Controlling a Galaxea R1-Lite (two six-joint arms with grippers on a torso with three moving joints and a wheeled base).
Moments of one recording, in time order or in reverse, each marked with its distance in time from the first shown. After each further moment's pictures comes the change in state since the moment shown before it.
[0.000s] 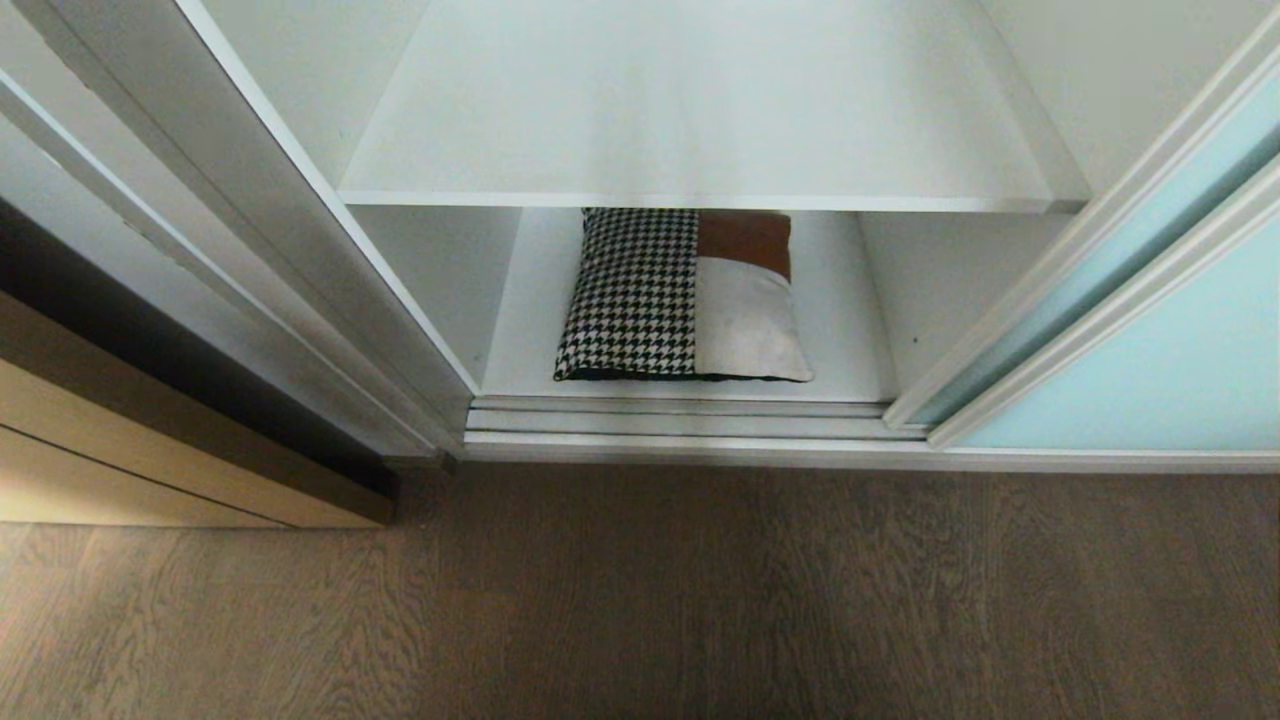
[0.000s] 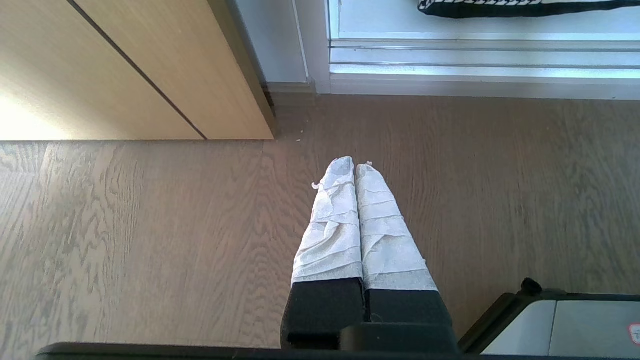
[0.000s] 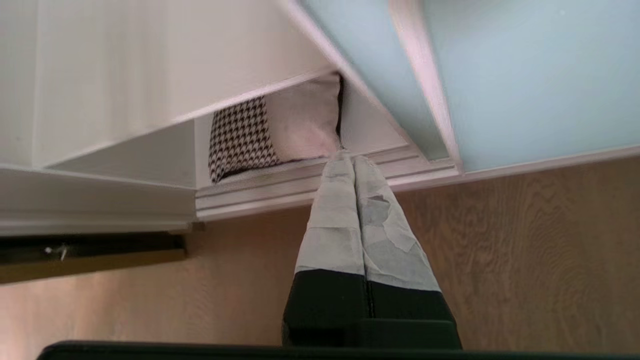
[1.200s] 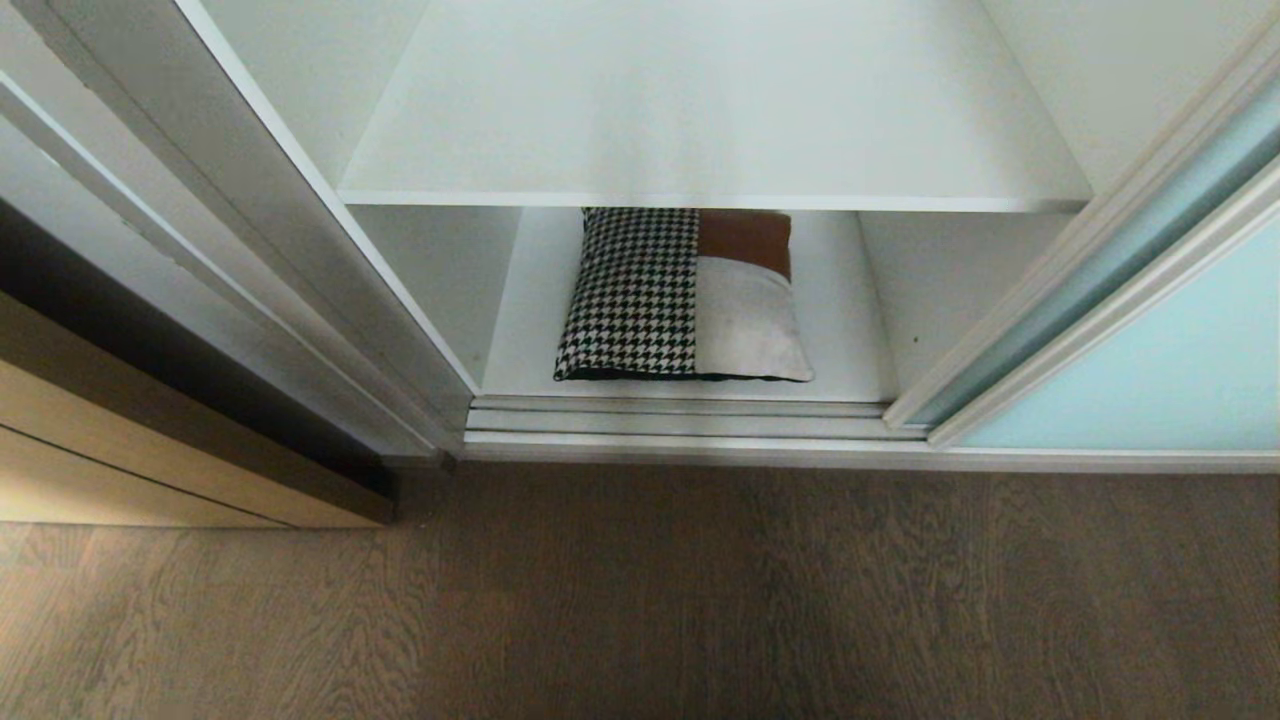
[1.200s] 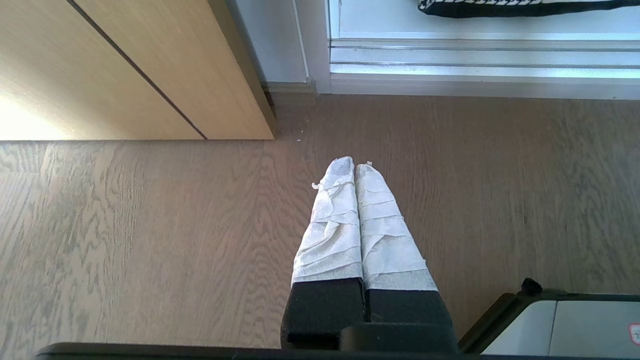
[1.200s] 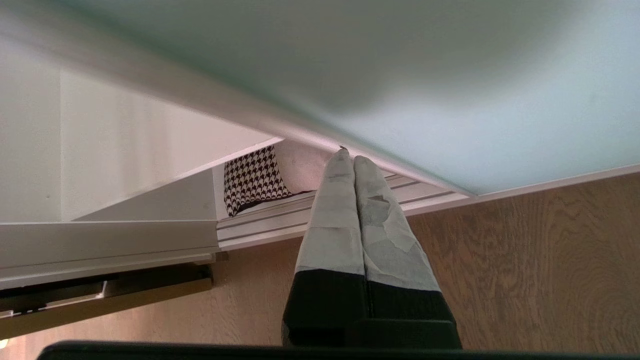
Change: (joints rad) left arm 0.000 0.000 0.000 0.000 0.000 0.000; right arm 0.054 0.251 -0.252 -0.045 -0.036 0.159
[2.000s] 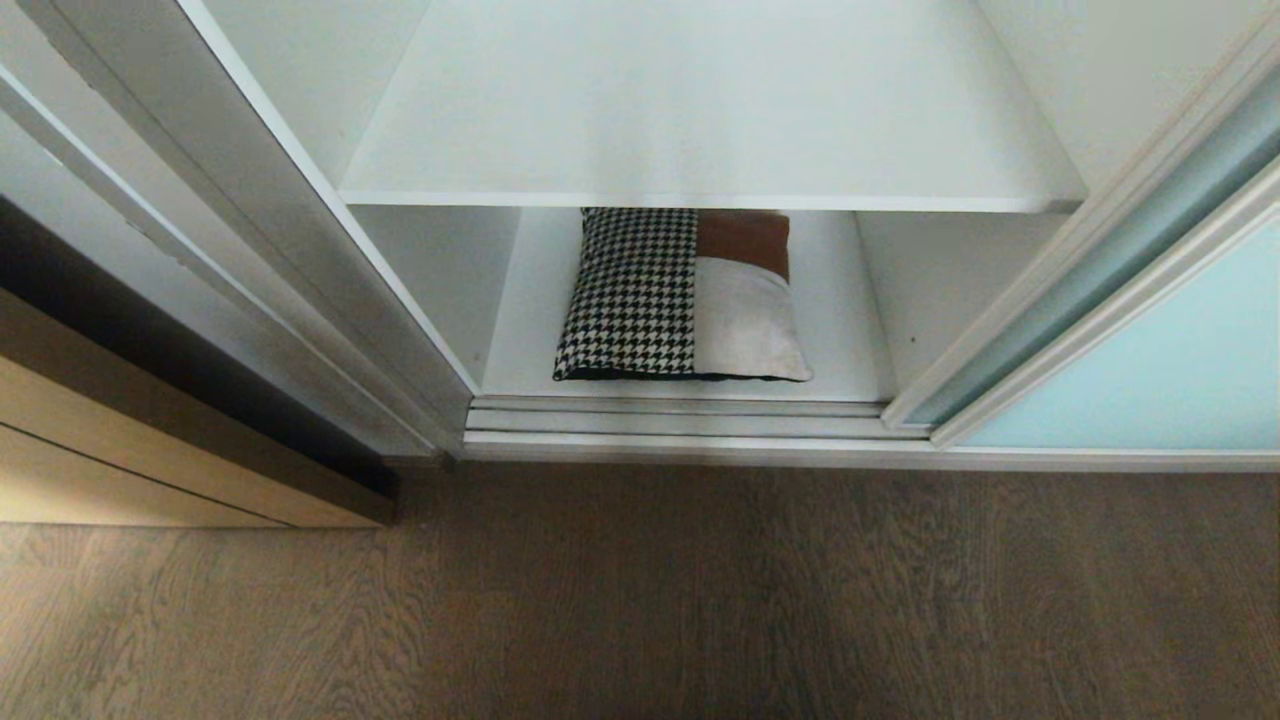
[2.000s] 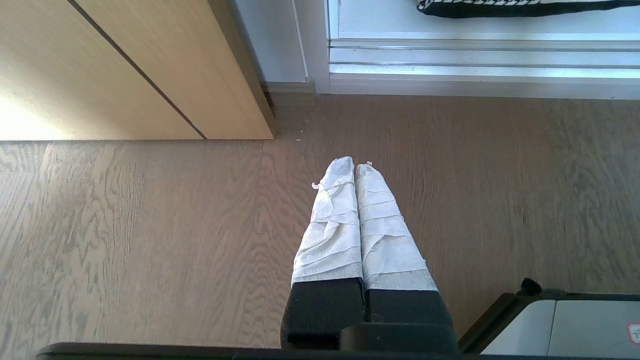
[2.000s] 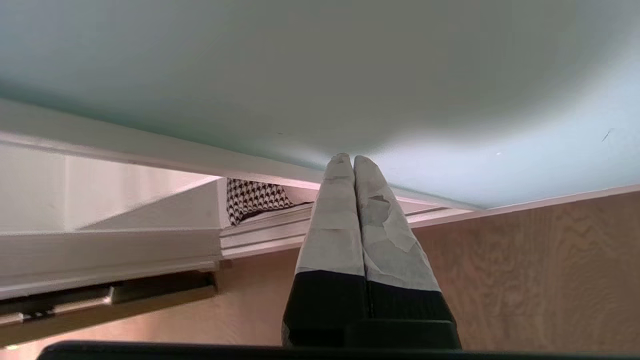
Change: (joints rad) left arm 0.000 0.000 0.000 0.000 0.000 0.000; right arm 0.064 0.089 -0.040 -0.074 -0.032 0.031
